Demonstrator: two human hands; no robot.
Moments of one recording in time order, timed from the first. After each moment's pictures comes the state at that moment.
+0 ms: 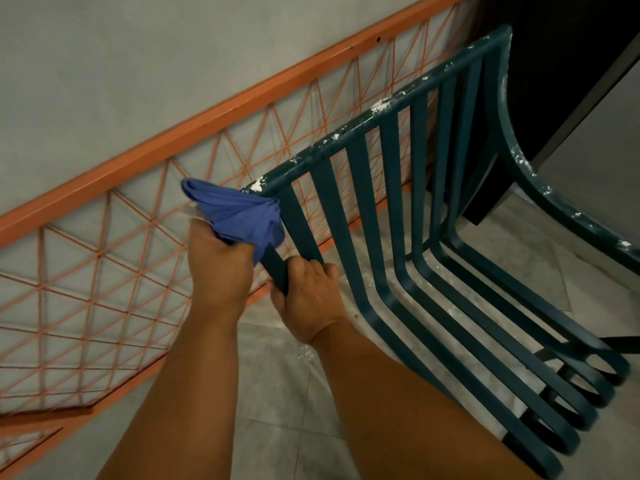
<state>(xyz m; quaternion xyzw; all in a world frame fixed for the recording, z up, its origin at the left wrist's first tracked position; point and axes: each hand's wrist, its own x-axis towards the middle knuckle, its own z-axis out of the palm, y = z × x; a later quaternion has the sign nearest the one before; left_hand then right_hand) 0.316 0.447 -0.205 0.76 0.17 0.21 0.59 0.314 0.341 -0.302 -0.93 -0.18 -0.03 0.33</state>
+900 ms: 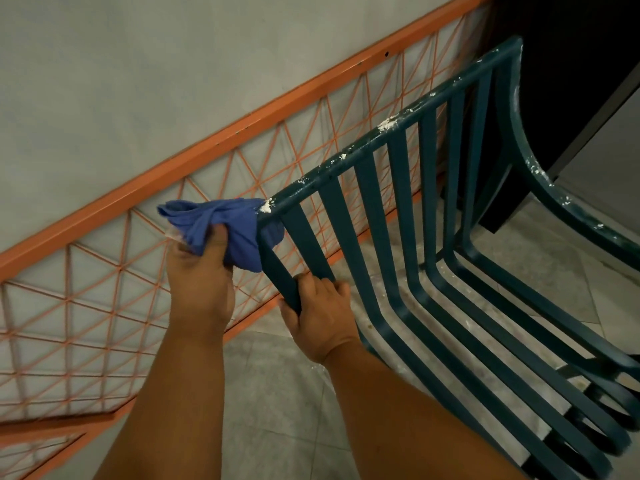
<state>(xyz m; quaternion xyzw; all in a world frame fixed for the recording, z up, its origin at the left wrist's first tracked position) 0.317 0.463 -0.180 0.60 0.17 0.23 0.75 0.310 0.335 -0.296 -0.92 -0.17 0.01 0.35</state>
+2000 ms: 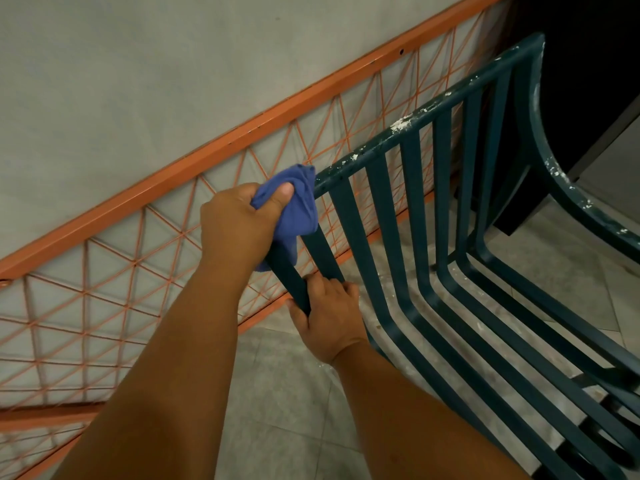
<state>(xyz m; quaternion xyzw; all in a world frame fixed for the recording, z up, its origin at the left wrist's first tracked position) 0.358 0.445 -0.150 0.91 0.18 0.16 0.35 0.311 0.336 -0.300 -0.92 -0.18 0.00 0.36</state>
